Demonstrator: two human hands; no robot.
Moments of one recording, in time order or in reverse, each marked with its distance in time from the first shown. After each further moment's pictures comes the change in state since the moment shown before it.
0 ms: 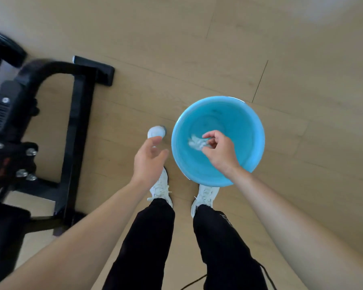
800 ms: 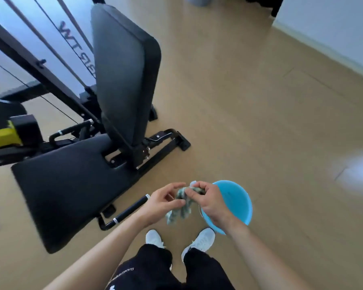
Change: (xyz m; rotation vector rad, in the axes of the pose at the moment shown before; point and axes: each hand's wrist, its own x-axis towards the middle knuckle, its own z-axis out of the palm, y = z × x) left_hand -0.433 0.069 -0.221 -0.211 -0.022 0.363; right_hand -0.399 -0.315 -0.055 0.016 -0.581 -0.379
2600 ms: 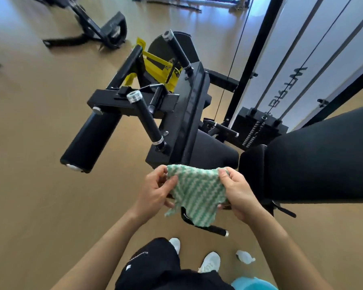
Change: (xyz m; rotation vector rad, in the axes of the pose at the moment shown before) left_hand -0.290 -0.095 -0.195 -0.657 1.191 0.072; right_hand 0.007 -0.170 0.369 -0.492 -0.674 0.057
